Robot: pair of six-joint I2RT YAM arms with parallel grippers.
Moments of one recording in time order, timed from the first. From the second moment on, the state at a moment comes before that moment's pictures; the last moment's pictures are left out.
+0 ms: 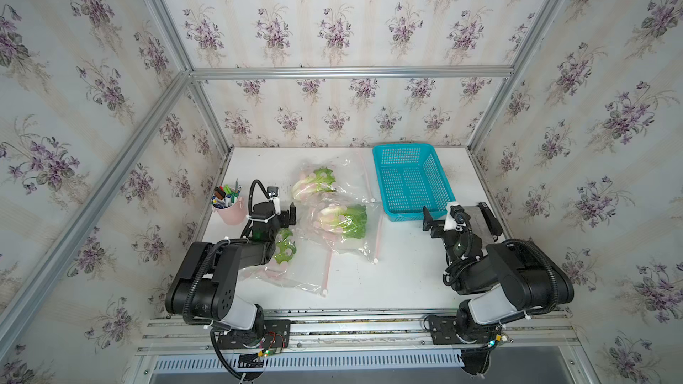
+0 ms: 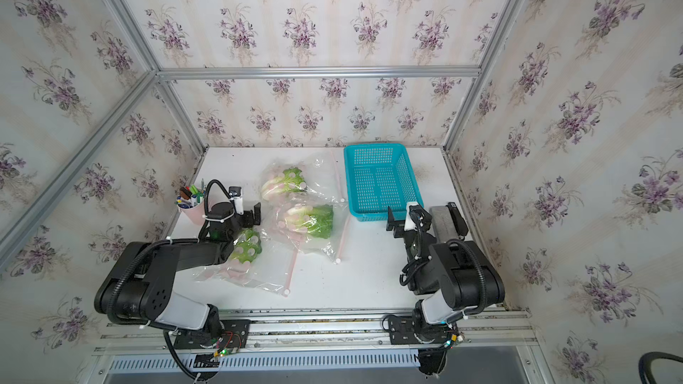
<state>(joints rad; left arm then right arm) -0.10 1.52 0.43 0.66 -0.11 0.04 0.11 1.54 0.06 1.47 0.01 -0.04</state>
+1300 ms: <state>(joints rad) -0.16 1.09 0.78 0.06 -0.29 -0.10 0.07 0.66 0.15 0.79 0.12 0.34</state>
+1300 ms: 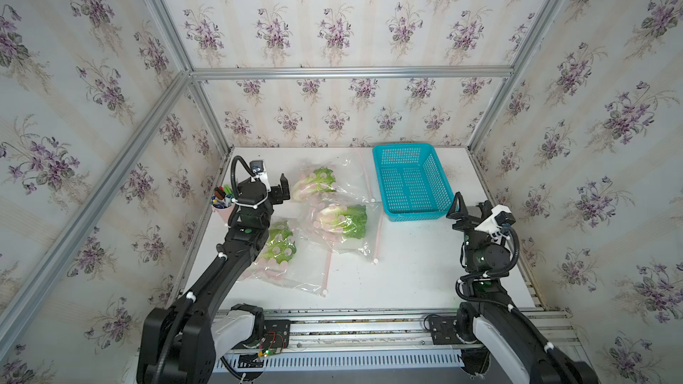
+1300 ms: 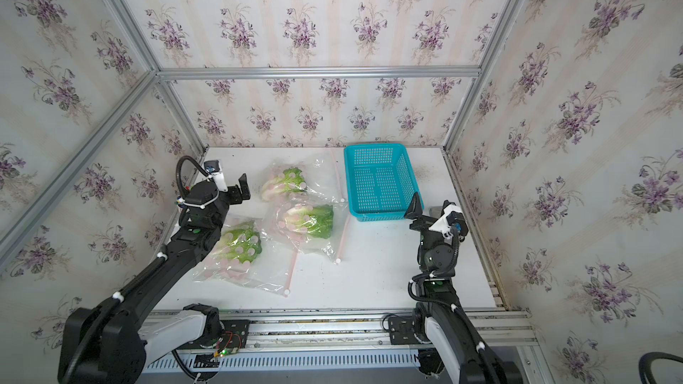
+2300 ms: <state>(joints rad) -1.07 1.06 0.70 -0.57 -0.40 -0.62 0.48 0.98 0.20 0.10 -0.38 0.78</state>
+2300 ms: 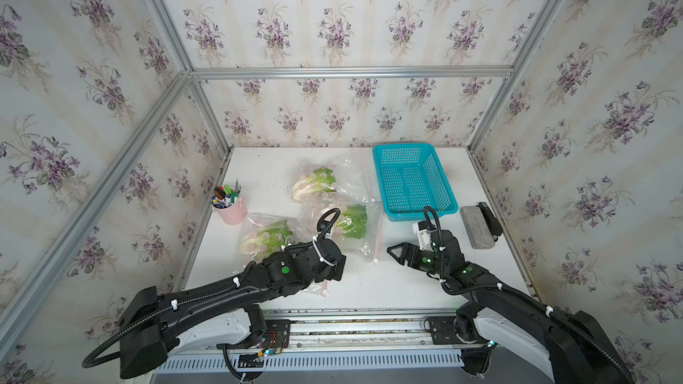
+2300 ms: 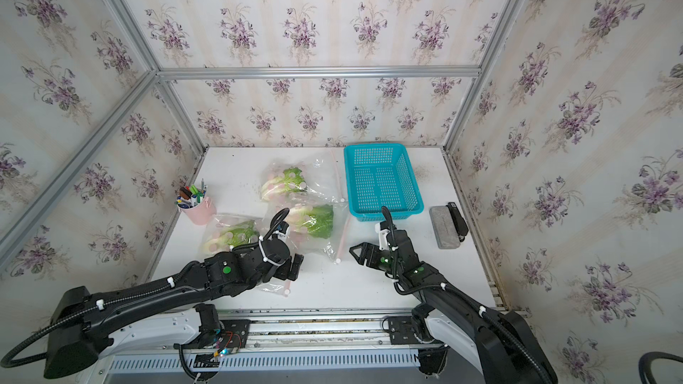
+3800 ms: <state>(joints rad) -1.35 0.91 0.48 -0.25 -0.43 -0.06 0.68 1.40 0.20 0.78 -0.30 0.96</state>
